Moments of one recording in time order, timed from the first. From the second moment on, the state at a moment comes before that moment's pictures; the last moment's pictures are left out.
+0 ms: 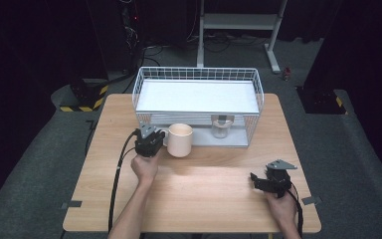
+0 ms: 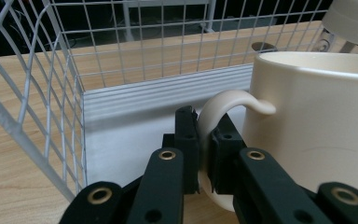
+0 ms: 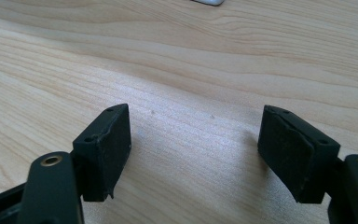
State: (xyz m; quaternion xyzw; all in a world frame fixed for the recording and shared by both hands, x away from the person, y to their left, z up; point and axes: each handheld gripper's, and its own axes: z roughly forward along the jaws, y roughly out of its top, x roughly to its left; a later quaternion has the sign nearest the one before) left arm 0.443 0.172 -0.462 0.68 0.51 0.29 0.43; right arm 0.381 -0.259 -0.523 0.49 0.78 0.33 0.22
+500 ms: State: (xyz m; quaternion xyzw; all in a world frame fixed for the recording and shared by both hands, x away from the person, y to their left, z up) left arm 0.456 0.167 -0.467 0.65 0.53 0.32 0.44; right arm 0.381 -0.259 -0.523 0.49 0.78 0.33 0.22
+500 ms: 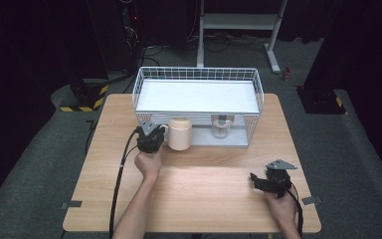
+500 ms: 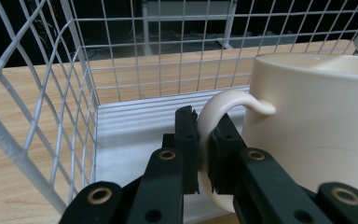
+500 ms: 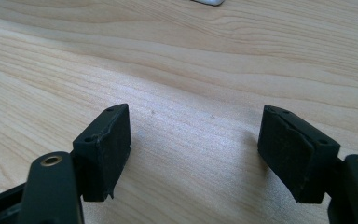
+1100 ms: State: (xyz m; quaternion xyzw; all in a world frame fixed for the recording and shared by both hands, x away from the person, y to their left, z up) left arm 0.466 0.165 -0.477 0.64 0.54 0.34 0.43; right arm 0.380 -0.259 -0.523 0.49 0.78 0.33 0.22
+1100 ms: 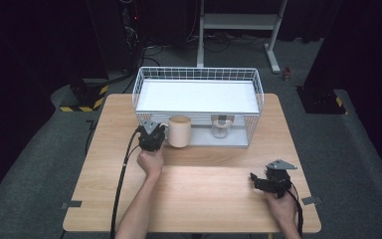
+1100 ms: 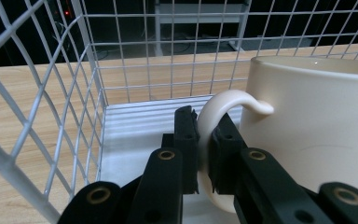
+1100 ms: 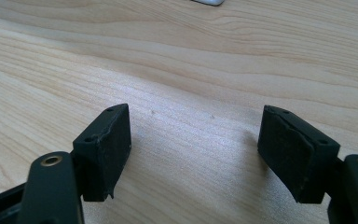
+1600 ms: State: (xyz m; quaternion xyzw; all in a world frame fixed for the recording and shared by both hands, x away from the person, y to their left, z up) left arm 0.468 0.163 -0.482 0.65 0.54 0.34 0.42; right arm 0.380 -0.258 -0.523 0.49 0.78 0.33 0.21
